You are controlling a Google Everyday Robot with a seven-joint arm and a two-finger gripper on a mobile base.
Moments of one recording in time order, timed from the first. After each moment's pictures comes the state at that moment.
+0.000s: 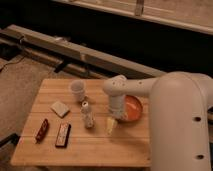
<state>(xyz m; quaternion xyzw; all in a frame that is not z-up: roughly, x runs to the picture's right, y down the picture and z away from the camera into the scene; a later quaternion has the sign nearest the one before) 0.072 0.226 0.800 -0.47 0.24 0.33 0.78</state>
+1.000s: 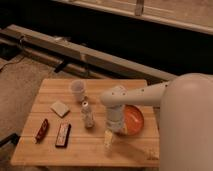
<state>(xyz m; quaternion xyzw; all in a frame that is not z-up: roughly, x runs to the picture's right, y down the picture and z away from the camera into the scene) 0.055 0.286 0.747 -0.50 0.24 0.32 0.77</state>
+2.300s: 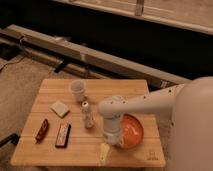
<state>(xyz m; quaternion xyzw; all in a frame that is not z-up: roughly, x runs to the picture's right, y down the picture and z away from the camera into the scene) 0.030 0.328 0.699 -0.54 0.21 0.30 0.76</state>
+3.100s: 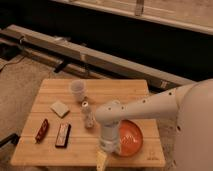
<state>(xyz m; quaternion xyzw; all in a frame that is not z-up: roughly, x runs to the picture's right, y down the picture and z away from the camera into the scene) 0.015 0.349 0.673 -0.54 0.20 0.30 0.76</state>
